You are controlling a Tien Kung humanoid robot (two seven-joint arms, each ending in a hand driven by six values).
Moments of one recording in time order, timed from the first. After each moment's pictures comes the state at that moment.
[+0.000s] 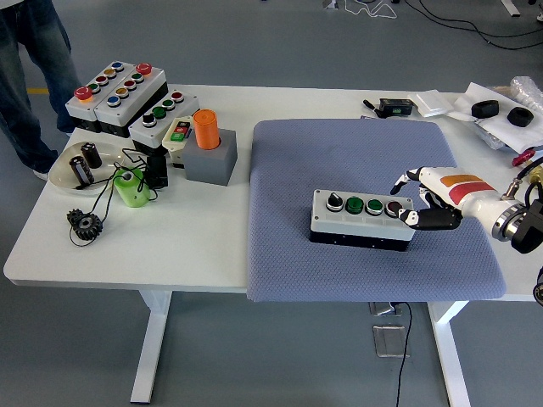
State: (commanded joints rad) left arm -0.14 0.10 -0.38 -0.18 0.29 0.29 0.04; right arm 0.52 -0.63 0.81 1.52 -1.77 0.01 -0.13
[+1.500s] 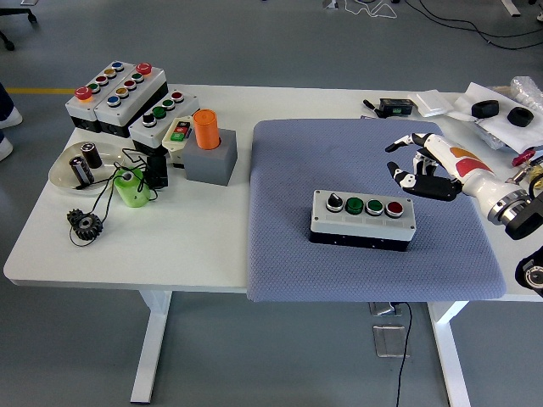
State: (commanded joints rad) left arm -0.14 0.10 -0.39 -0.18 0.30 0.29 0.04; right arm 0.51 -0.58 0.88 1.48 -1.44 -0.19 -0.06
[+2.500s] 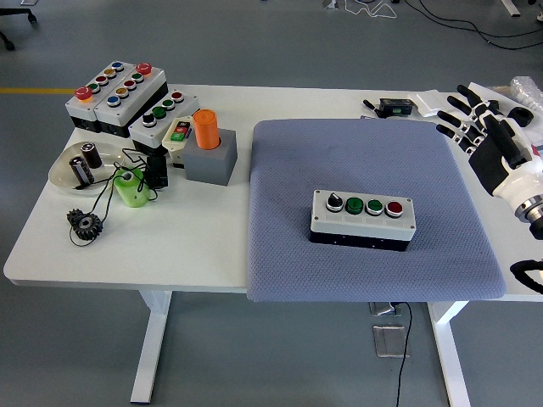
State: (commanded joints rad) left arm -0.14 0.10 -0.40 -0.18 0.32 0.29 0.05; right arm 0.45 -0.58 0.95 1.47 -0.18 -0.26 0.19
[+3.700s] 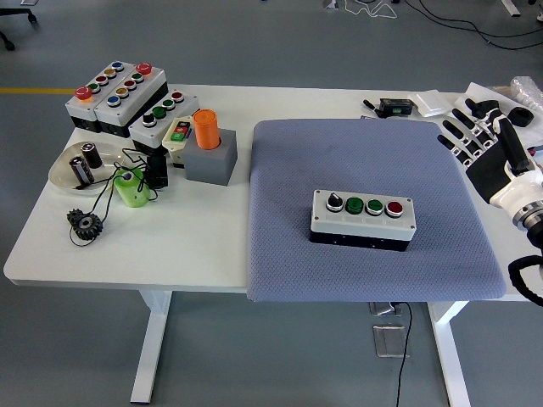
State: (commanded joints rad) left arm -0.14 0.10 -0.37 -0.18 0.28 0.28 0.04; right arm 0.44 -0.57 0.93 1.46 0.01 -0.28 0.21
